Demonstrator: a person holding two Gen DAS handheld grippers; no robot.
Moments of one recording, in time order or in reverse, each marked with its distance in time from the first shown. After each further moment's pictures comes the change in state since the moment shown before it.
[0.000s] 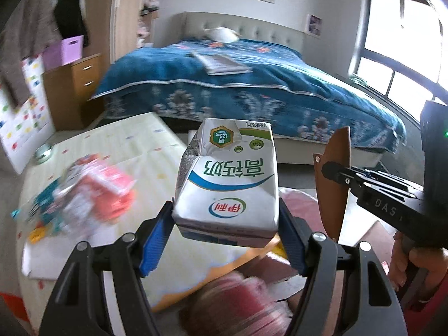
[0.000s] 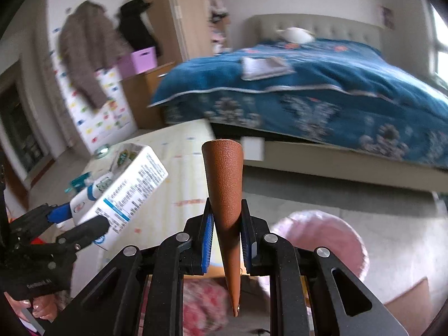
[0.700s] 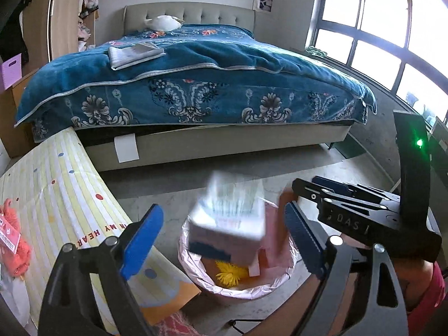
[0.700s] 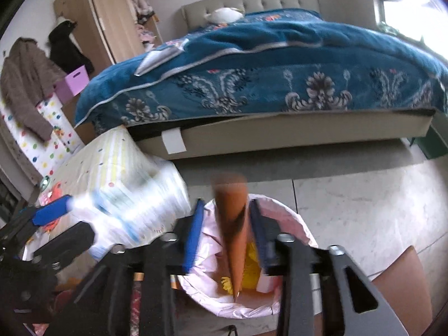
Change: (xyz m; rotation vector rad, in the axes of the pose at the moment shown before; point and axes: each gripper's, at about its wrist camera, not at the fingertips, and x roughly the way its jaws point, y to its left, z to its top) left arm 0.105 -0.112 0.028 0.140 0.072 -0.165; right arm 0.030 -0.161 -0.021 0.233 0.057 -0.156
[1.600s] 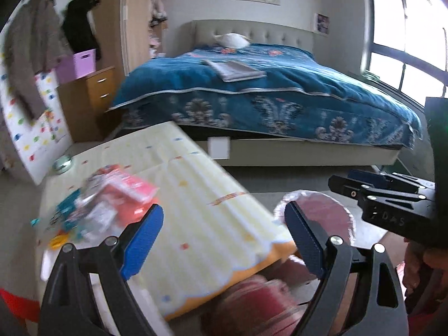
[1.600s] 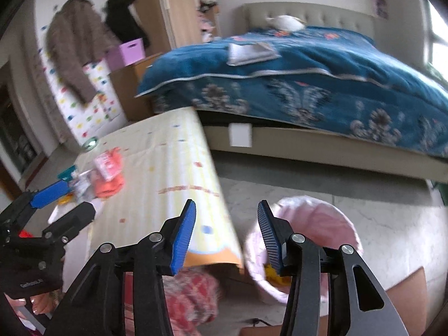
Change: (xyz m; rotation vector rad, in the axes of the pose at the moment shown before) left arm -0.139 0.106 -0.062 -0.136 -0.094 0.324; right arm -0.043 0.153 -0.024 -0.249 0.003 0.148
